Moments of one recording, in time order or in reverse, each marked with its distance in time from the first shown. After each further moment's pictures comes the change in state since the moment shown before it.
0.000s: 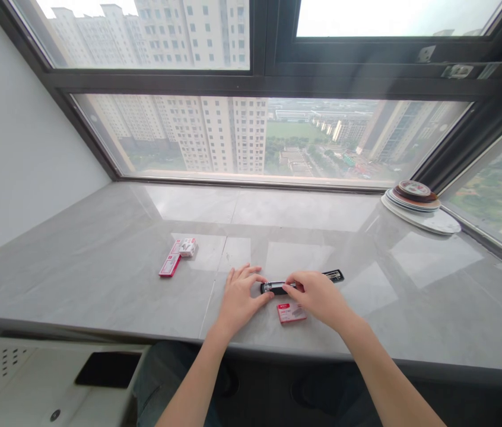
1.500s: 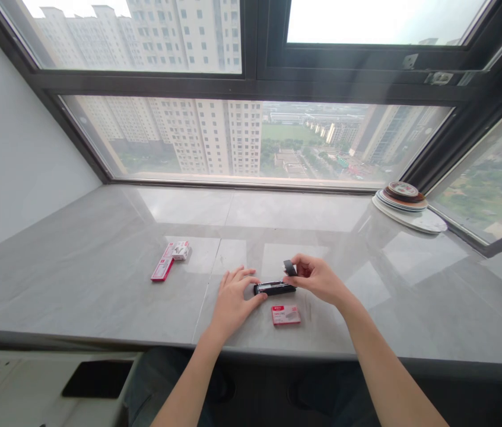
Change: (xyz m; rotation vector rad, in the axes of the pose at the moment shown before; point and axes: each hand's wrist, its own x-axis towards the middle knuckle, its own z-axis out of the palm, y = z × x) left_hand -0.001 0.003 -0.002 0.012 -0.005 0.011; right_hand 0.017 0.035 -0.022 0.571 -0.023 0.066
